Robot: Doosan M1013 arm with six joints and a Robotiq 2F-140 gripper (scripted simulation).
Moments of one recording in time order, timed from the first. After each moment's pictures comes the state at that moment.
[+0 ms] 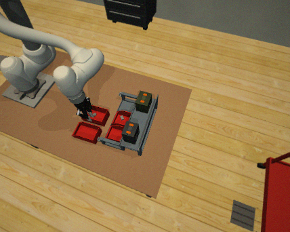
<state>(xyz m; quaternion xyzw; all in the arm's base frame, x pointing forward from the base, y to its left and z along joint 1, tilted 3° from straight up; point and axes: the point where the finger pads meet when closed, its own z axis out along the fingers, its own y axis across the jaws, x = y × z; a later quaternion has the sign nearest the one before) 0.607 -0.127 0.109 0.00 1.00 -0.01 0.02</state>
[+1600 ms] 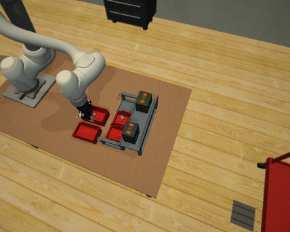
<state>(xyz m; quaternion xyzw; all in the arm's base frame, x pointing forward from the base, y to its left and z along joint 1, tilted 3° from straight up) 0.609 -0.128 0.081 0.00 1.00 -0.01 0.02</state>
